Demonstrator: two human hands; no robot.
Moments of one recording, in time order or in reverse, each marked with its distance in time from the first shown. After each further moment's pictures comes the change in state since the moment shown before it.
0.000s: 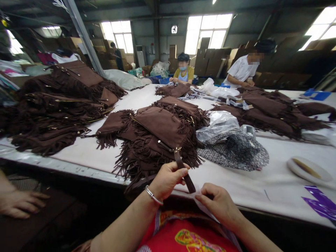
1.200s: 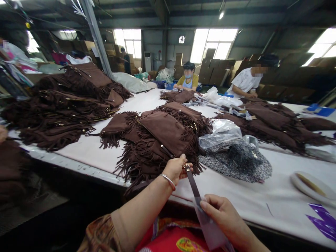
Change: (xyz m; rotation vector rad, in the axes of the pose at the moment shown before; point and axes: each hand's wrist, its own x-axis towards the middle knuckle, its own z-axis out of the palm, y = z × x) left_hand 0.059 0.001 0.012 -0.169 0.239 -0.206; right_hand -0.007 0.000 -0.003 0.402 -0.209 0.135
